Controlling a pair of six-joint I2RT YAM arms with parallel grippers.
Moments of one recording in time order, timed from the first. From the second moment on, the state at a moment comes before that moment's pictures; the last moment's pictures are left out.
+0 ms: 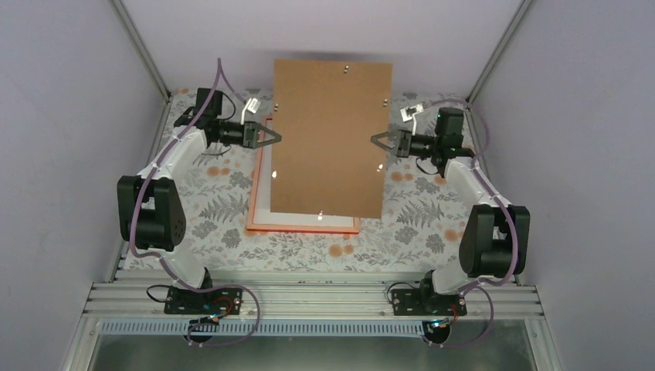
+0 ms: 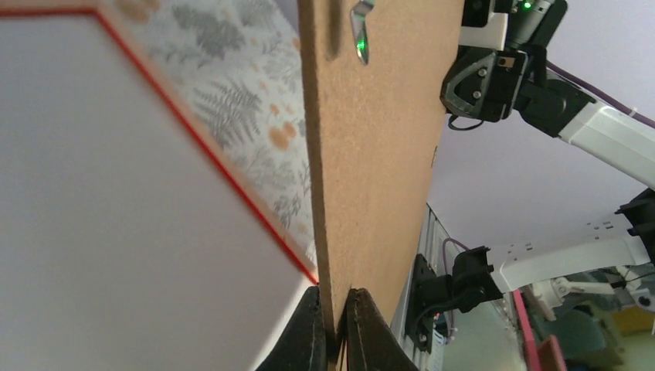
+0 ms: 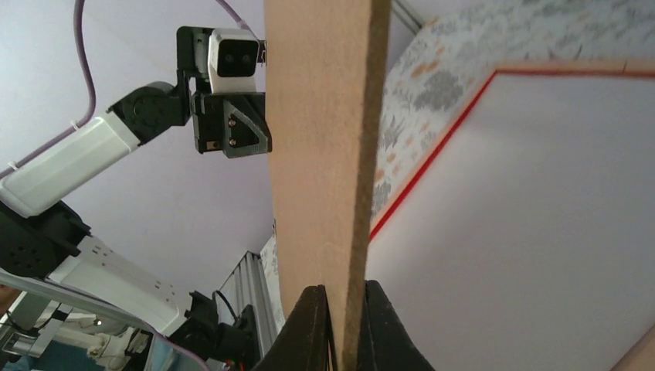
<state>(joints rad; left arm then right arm) -0.09 1.72 1.42 -0.58 1.21 -0.02 -0.01 1.53 1.09 -0.11 -1.27 0.28</state>
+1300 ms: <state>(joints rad) 0.00 1.92 1.31 -0.70 0.94 0.11 0.16 1.91 1.08 -0.06 -1.10 0.23</state>
